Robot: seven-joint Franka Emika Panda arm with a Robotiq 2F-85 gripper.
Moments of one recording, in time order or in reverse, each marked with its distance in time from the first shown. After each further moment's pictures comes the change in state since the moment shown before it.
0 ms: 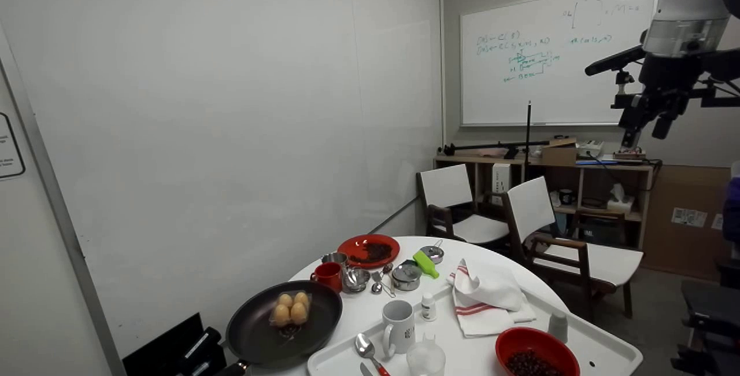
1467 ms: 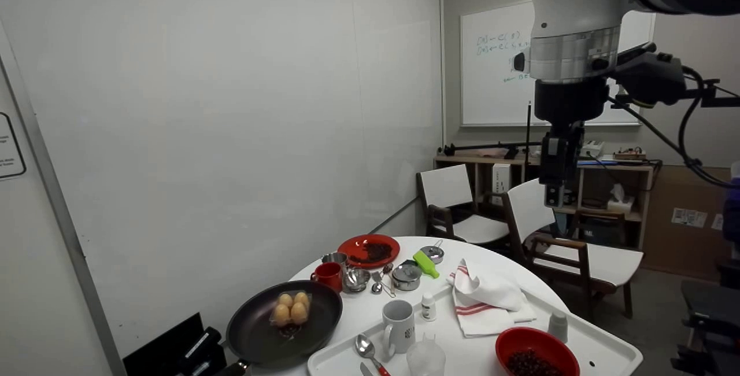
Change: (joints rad) arm 0.324 0.471 0.387 0.349 0.140 -0.102 0.143
